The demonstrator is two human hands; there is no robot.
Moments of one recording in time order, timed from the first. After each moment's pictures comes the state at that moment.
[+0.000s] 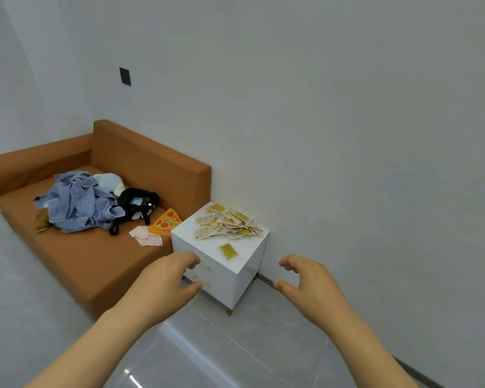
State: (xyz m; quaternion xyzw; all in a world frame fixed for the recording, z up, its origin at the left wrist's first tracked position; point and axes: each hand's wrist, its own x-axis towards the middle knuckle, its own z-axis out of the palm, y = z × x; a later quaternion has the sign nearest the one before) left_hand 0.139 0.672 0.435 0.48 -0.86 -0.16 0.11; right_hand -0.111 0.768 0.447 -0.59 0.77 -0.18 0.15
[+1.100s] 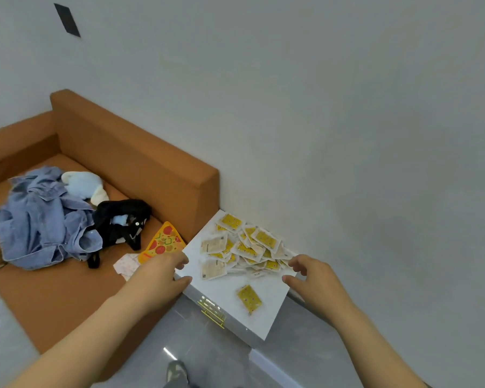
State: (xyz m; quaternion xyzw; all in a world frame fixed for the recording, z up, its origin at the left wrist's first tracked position) left_hand 0.057 0.214 0.336 0.54 -0.81 -0.23 -0.02; right_hand -0.228 0.323 0.331 -0.50 0.80 -0.16 0.29
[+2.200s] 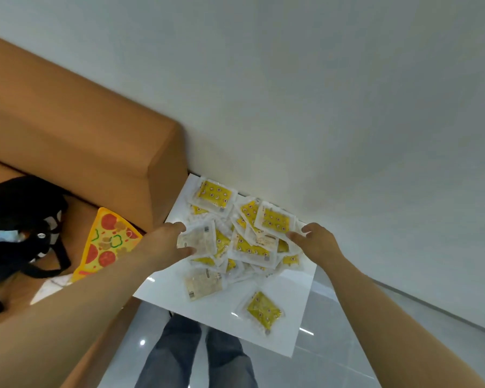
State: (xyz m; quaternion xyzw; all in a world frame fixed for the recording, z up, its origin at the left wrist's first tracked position) left_hand -0.035 -0.101 0.043 0.44 -0.80 -0.34 -0.23; right_hand -0.307 0.063 0.078 -0.18 0.89 -0.05 0.41
